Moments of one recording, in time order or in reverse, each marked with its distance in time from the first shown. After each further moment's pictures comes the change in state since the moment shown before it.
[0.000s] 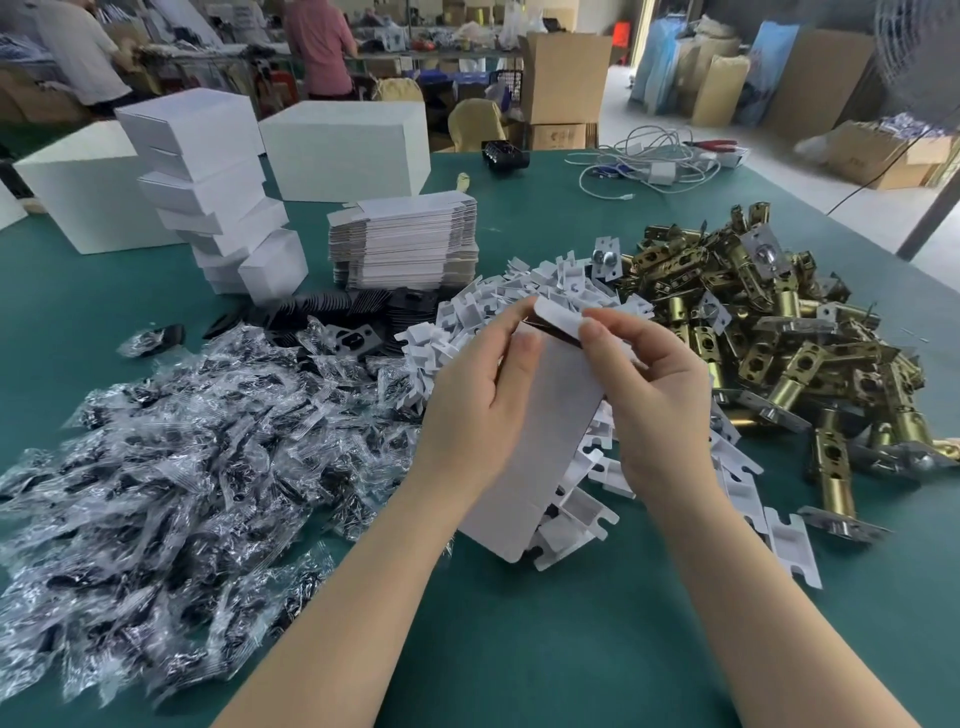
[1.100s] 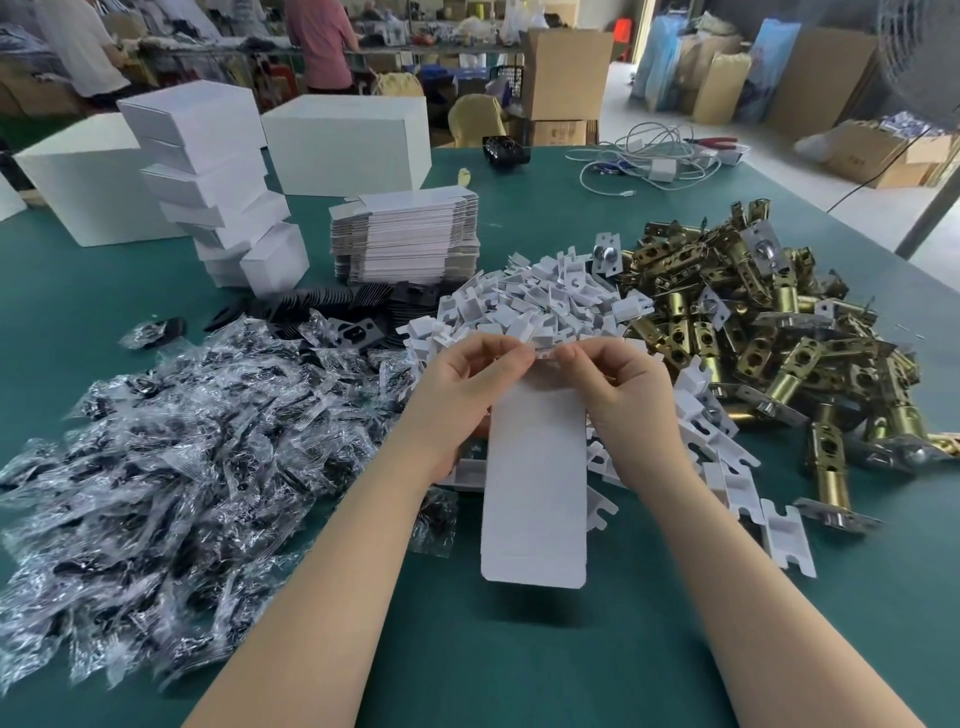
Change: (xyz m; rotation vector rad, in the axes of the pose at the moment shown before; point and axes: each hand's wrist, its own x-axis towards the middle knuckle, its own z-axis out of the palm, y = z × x) left_hand 0.010 -0.014 -0.012 -0.582 -0.183 -0.487; right_hand 0.006 0.026 -0.002 -0.163 -0.148 0.010
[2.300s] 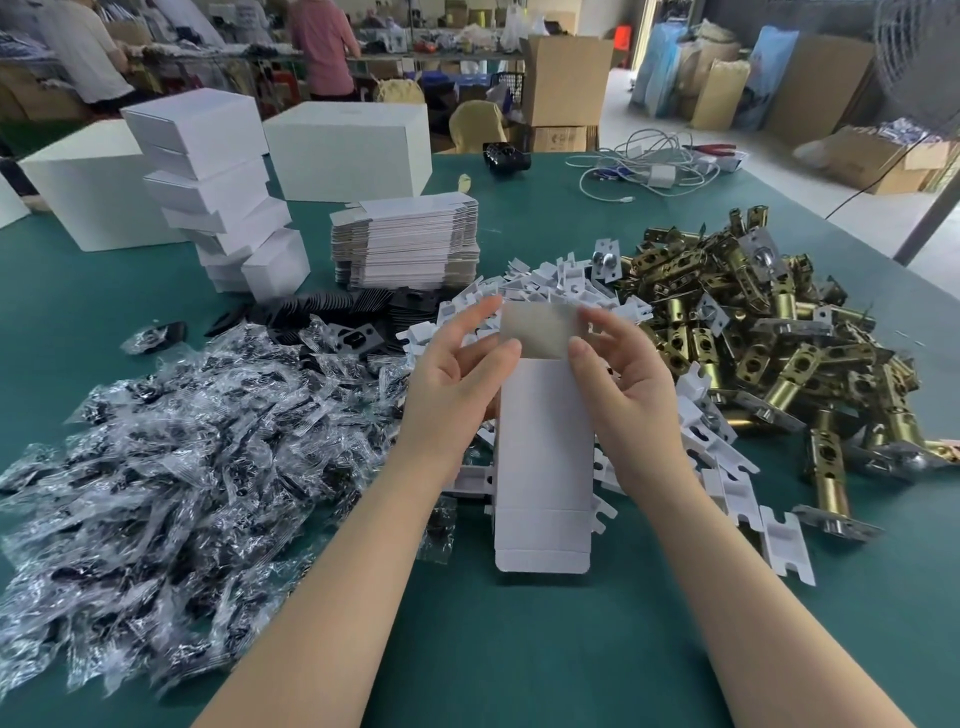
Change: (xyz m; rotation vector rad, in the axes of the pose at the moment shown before) left_hand 0.002 -0.006 0.003 -0.081 0.100 0.228; right_hand -0.005 -0.009 0.000 0.085 0.043 -0.021
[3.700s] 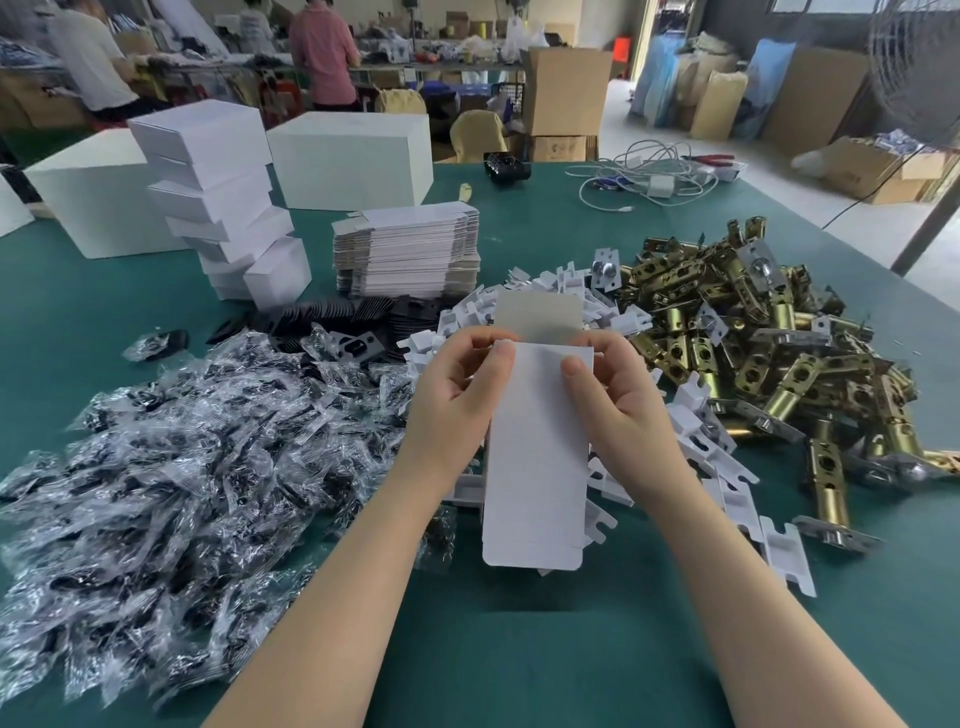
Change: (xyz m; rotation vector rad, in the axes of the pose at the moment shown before) left_hand -0.003 0.004 0.000 0.268 0.021 0.143; right_hand 0.000 -0.001 -0.005 -0.037 -0.213 0.009
